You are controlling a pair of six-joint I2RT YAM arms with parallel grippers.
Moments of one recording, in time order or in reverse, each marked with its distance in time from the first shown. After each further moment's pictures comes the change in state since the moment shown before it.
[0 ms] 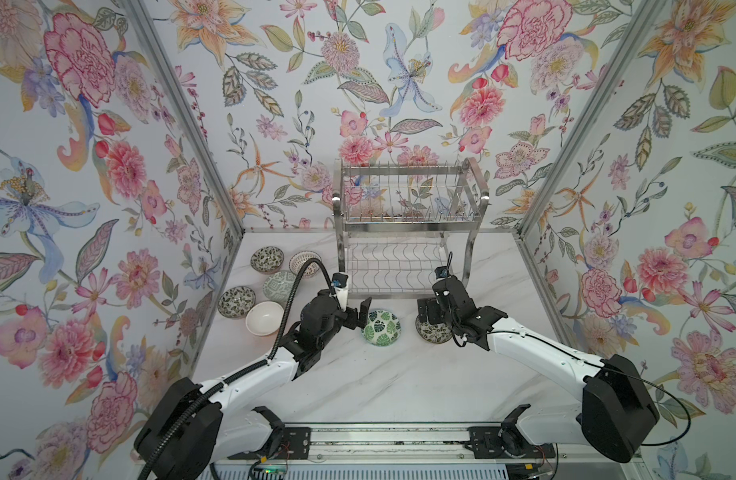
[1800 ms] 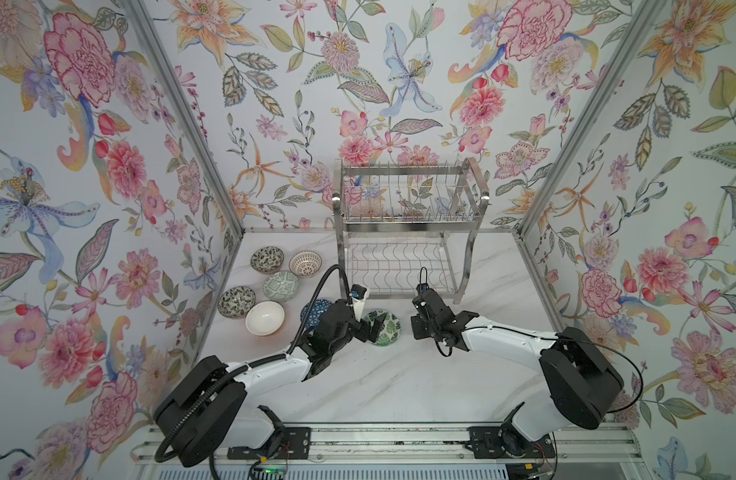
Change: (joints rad) left arm -0.074 0.129 -0.019 0.080 0.053 0.014; right arm 0.058 0.172 -0.031 0.051 -0.091 0.070
